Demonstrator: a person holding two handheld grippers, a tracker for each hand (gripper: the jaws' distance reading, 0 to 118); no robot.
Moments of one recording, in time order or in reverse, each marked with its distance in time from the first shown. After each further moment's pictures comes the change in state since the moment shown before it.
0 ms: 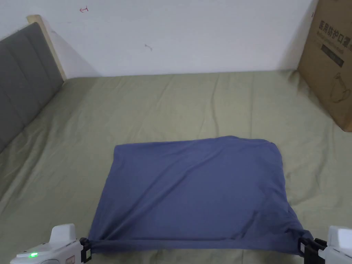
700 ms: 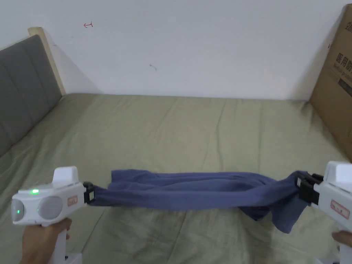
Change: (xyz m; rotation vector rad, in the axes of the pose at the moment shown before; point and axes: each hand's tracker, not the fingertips) left arm 0.043 0.212 -0.045 0.215 -0.048 0.024; right arm -0.022 0.233 -0.070 0.288 0.016 0.124
